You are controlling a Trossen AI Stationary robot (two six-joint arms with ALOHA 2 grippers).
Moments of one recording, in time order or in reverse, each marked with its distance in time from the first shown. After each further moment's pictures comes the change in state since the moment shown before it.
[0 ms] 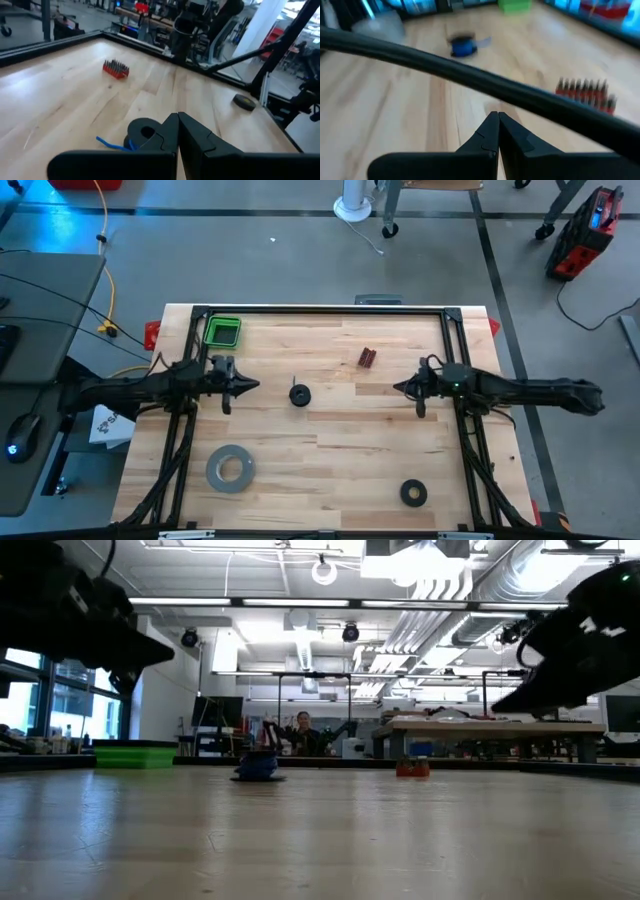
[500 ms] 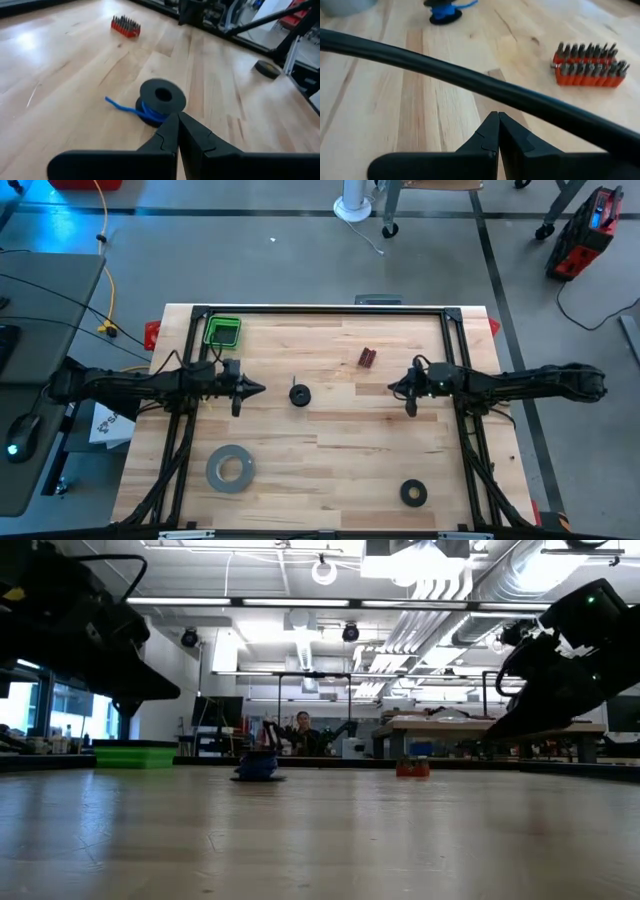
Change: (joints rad) left arm 0.000 0.315 0.000 0.136 0.000 0.001; right arm -0.039 0.433 0.000 0.302 0.003 0.000
